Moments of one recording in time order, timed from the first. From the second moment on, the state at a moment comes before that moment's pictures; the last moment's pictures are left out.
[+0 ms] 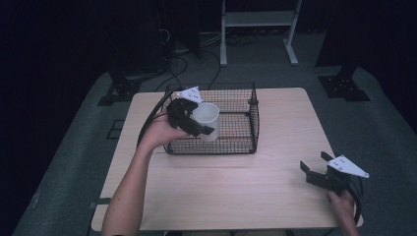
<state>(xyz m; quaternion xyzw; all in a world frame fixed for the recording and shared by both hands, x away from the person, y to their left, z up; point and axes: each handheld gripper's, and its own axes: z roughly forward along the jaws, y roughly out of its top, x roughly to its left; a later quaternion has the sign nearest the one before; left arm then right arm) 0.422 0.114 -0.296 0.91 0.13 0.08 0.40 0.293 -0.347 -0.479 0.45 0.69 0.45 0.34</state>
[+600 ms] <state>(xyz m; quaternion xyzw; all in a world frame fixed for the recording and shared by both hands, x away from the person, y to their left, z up) 0.452 0.112 -0.297 0.91 0.14 0.09 0.38 0.294 -0.348 -0.479 0.45 0.69 0.45 0.34</state>
